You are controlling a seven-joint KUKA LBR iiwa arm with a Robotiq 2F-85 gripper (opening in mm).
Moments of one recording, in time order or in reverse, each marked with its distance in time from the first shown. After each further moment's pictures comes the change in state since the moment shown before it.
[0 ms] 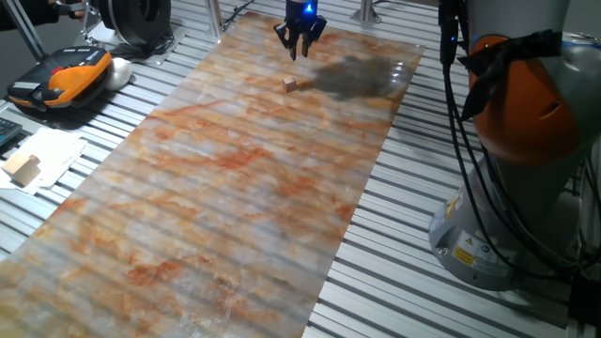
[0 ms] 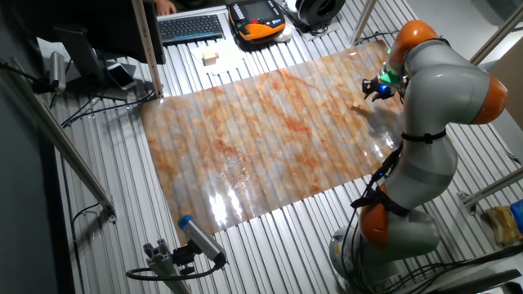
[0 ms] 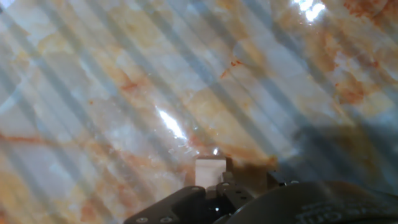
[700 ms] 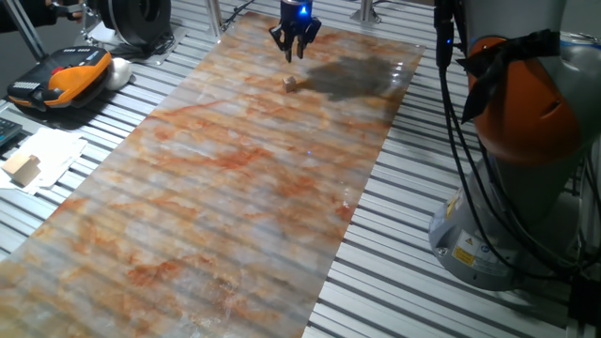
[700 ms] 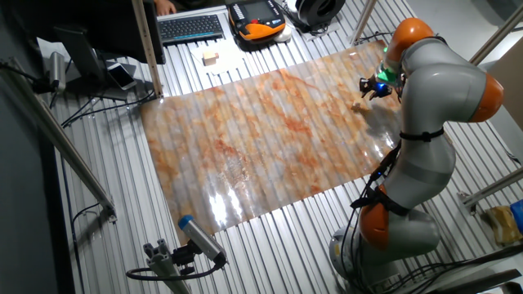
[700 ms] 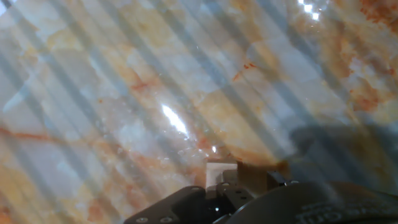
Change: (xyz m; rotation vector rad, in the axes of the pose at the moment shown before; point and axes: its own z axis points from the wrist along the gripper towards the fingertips) arm -0.003 0.015 0.006 0.002 0.010 -0.027
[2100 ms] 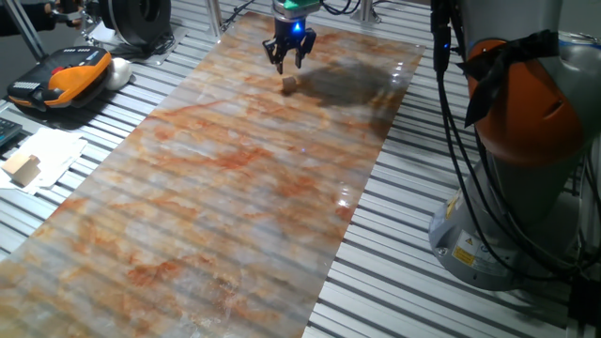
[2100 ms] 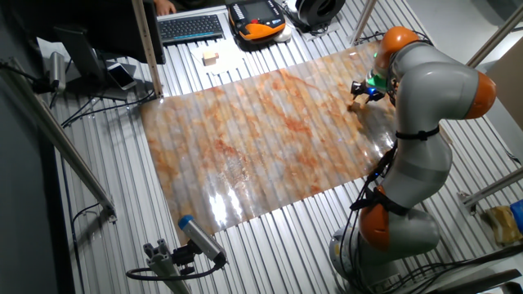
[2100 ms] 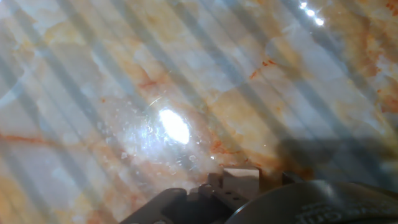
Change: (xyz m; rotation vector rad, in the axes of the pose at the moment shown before) arm 0.002 0.013 0.029 0.019 -0.038 -0.002
